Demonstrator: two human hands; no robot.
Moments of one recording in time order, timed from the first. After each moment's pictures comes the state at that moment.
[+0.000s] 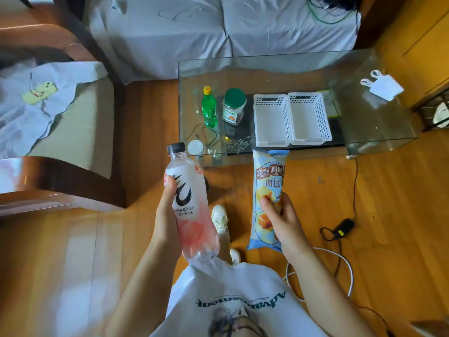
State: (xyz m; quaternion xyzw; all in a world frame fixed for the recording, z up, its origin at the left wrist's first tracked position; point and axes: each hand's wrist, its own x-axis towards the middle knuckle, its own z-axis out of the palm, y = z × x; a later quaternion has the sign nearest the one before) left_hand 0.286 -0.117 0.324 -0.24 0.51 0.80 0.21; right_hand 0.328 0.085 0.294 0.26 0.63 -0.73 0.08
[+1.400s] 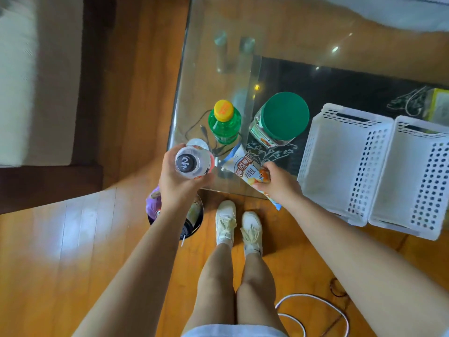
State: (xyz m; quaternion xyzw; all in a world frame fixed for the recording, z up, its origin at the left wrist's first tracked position) left_hand -0.064 -0.071 0.036 -0.33 0.77 0.55 0.05; right_hand -0.100 0.137 -0.019 0.07 0.88 -0.22 0.40
